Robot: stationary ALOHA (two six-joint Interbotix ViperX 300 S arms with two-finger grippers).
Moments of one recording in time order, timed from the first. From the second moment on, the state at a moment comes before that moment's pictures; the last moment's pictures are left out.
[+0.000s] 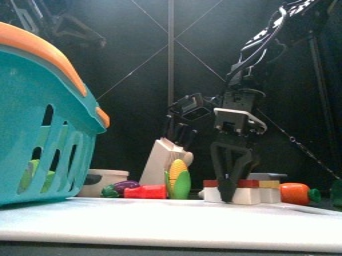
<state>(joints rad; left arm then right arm) -0.05 -0.75 1.11 -0.11 -0.30 0.00 0.07 0.17 0.53 -0.40 0.61 0.93</state>
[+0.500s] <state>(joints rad) -0.05 -0.75 1.11 -0.11 -0.29 0.00 0.08 0.11 0.53 -0.41 0.65 0.93</state>
